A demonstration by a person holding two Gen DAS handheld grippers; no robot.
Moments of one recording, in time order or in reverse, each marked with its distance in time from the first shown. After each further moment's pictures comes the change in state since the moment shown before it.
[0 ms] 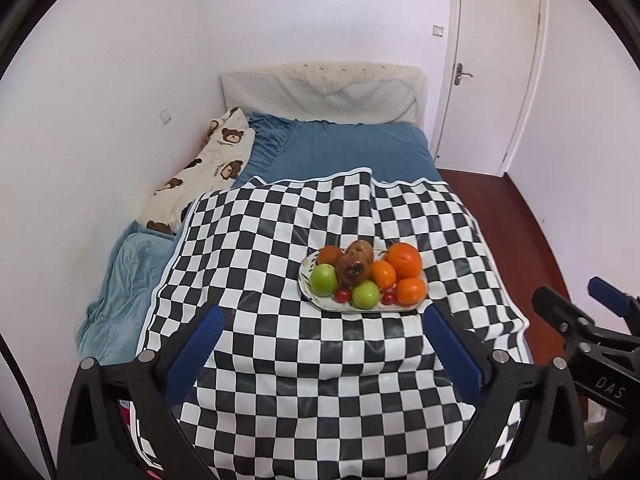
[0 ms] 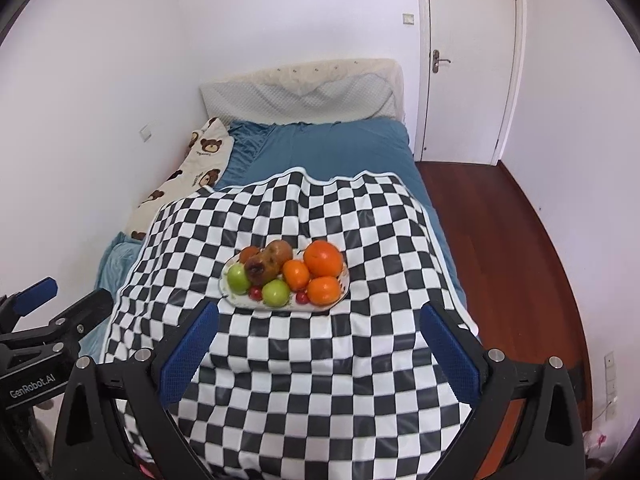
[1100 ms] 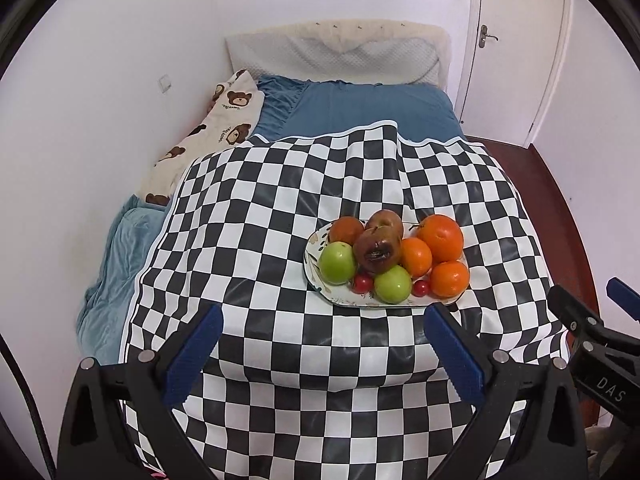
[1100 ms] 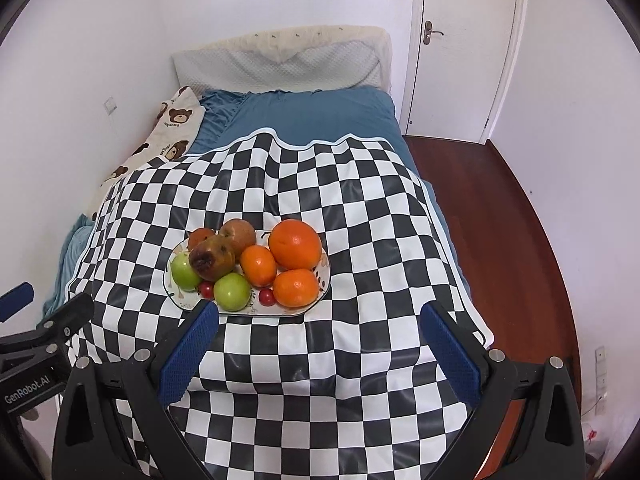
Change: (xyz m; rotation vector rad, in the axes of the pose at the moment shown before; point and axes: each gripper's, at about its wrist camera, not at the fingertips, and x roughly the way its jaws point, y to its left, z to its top) left arm 0.122 -0.008 0.006 0.025 0.132 0.062; right arm 0.142 -0.008 -0.003 0.013 0.117 -0.086
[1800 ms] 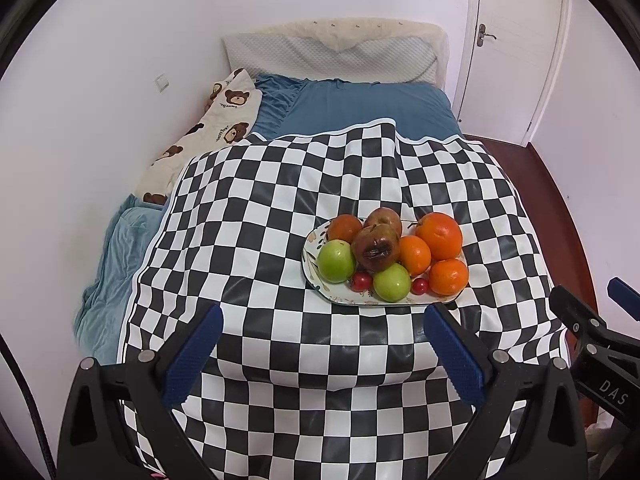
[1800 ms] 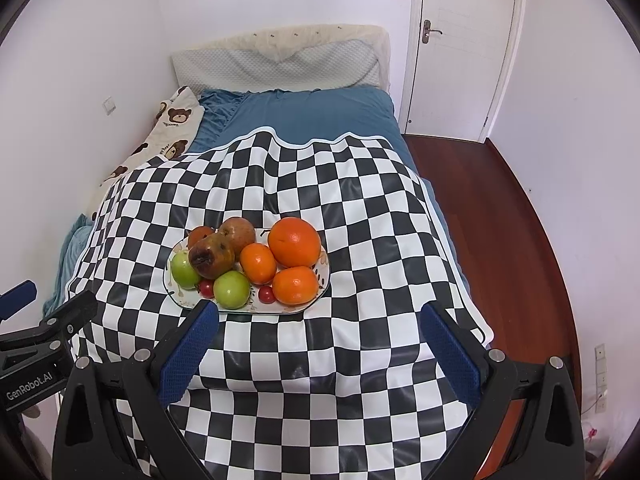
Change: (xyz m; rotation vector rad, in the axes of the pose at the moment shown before) left arm 0.004 -0.001 0.001 0.002 0.005 -0.011; right arm 0.000 0.000 -0.001 -0.002 -0.001 0.001
